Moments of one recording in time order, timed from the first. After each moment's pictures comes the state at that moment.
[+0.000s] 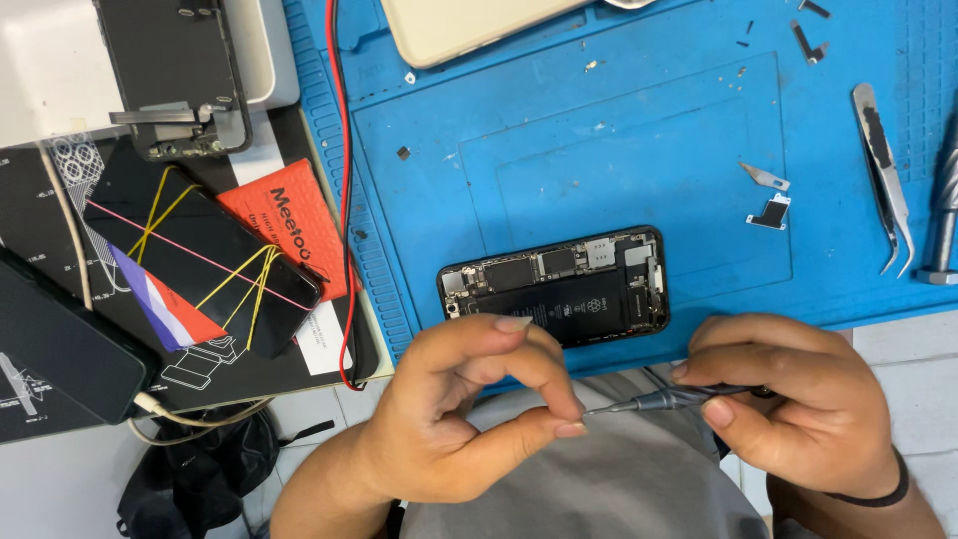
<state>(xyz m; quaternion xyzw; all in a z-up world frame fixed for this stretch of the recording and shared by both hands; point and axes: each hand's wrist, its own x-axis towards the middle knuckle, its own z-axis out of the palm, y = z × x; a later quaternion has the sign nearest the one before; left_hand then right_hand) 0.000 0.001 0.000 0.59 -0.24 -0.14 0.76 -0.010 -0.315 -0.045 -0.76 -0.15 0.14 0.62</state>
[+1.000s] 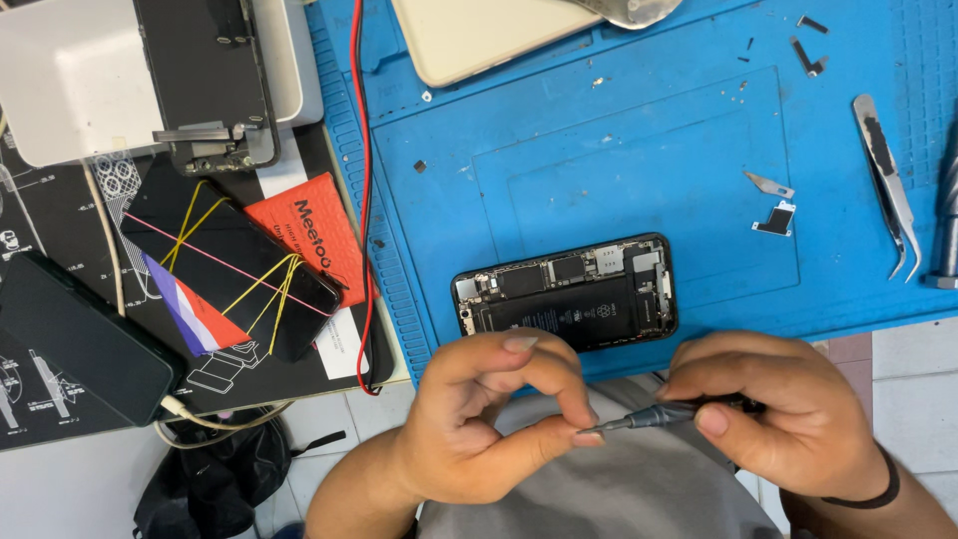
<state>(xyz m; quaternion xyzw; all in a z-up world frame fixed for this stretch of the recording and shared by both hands) -0.006 -0.008 -0.013 0.58 -0.26 -0.09 0.76 -0.010 -0.307 -0.053 -0.71 -0.18 0.18 0.66</state>
